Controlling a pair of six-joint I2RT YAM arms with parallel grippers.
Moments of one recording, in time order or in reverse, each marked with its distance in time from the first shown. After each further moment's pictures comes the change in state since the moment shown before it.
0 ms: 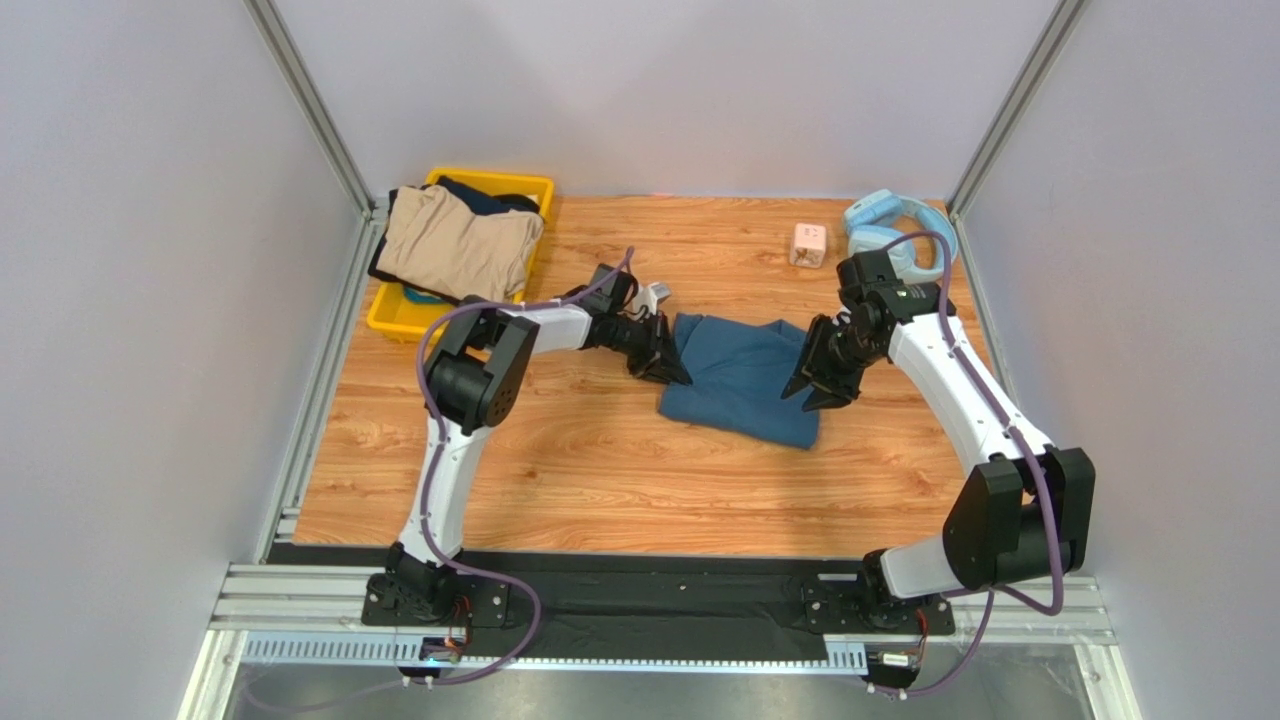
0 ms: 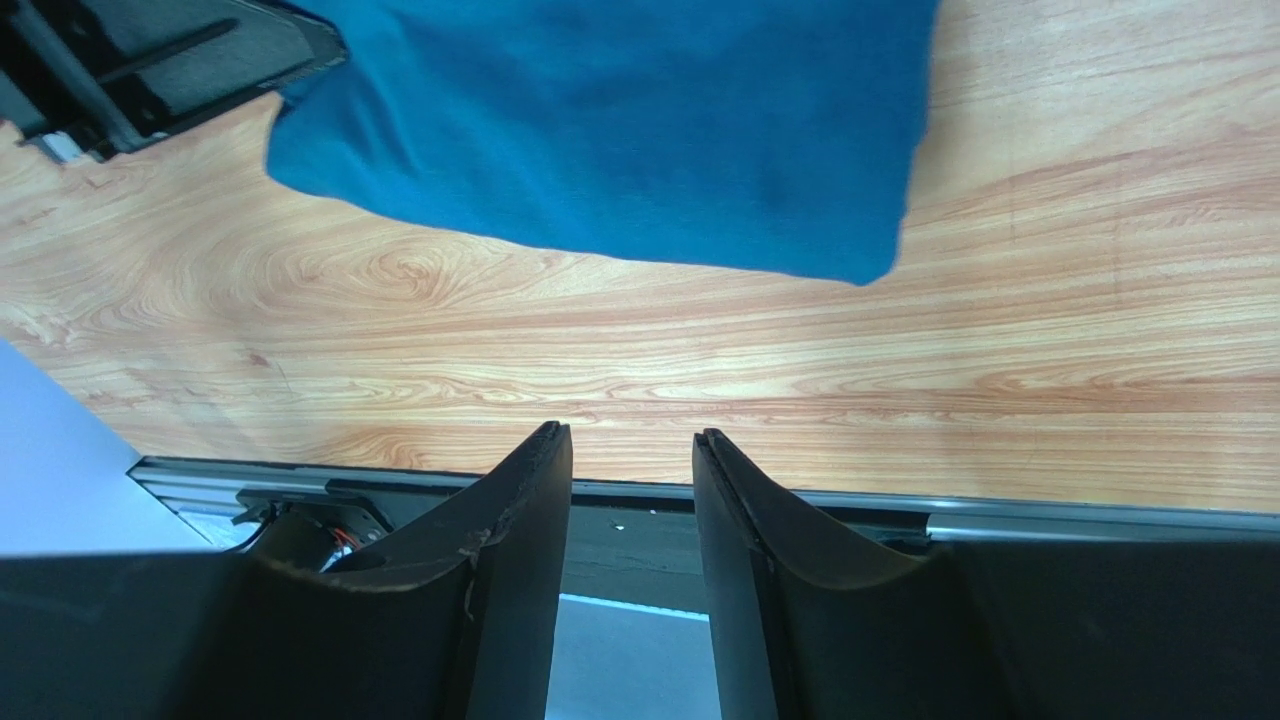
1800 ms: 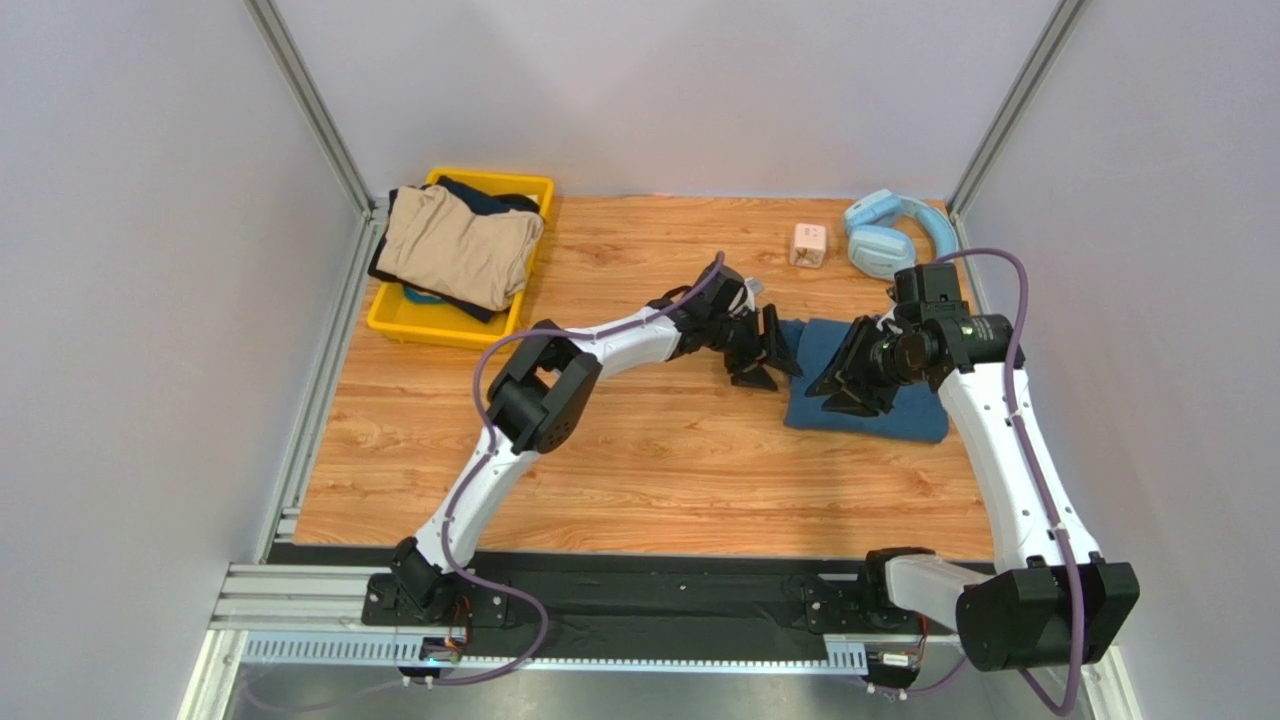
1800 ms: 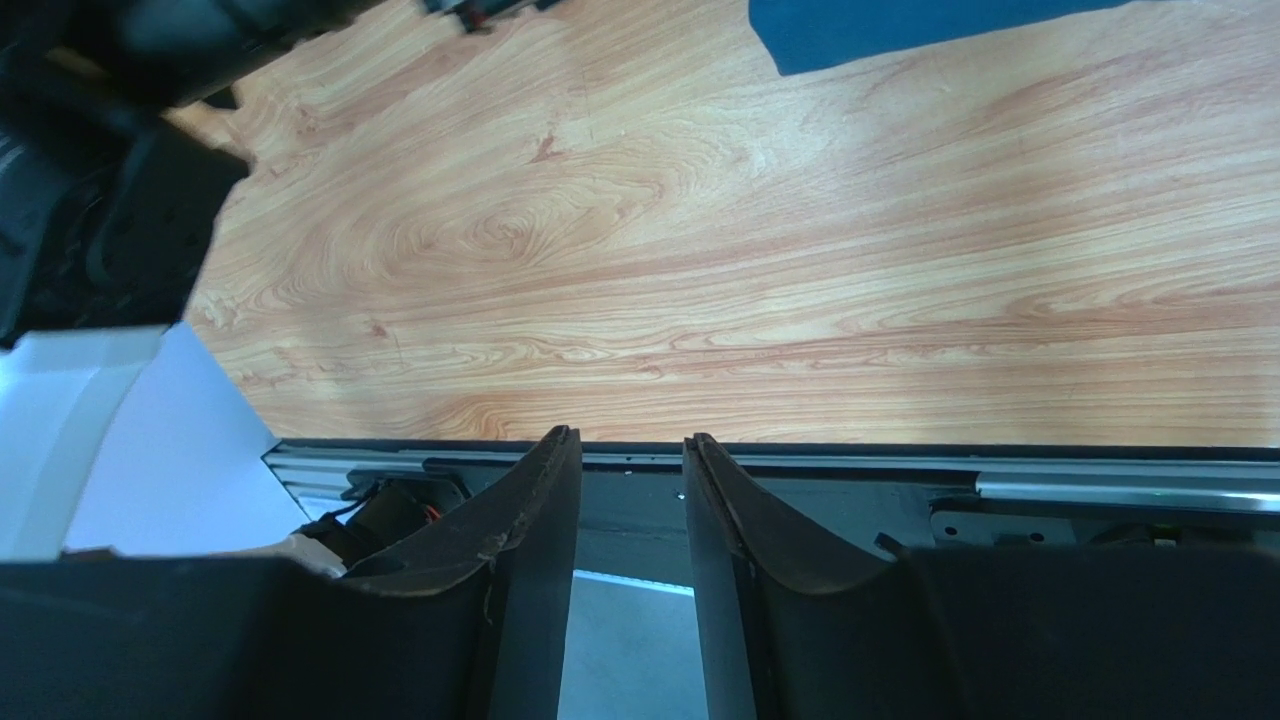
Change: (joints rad) left arm -0.294 0.207 0.481 -0.026 -0.258 -0.368; right arm -0.103 -0.257 0.006 -0.094 -0.075 0.034
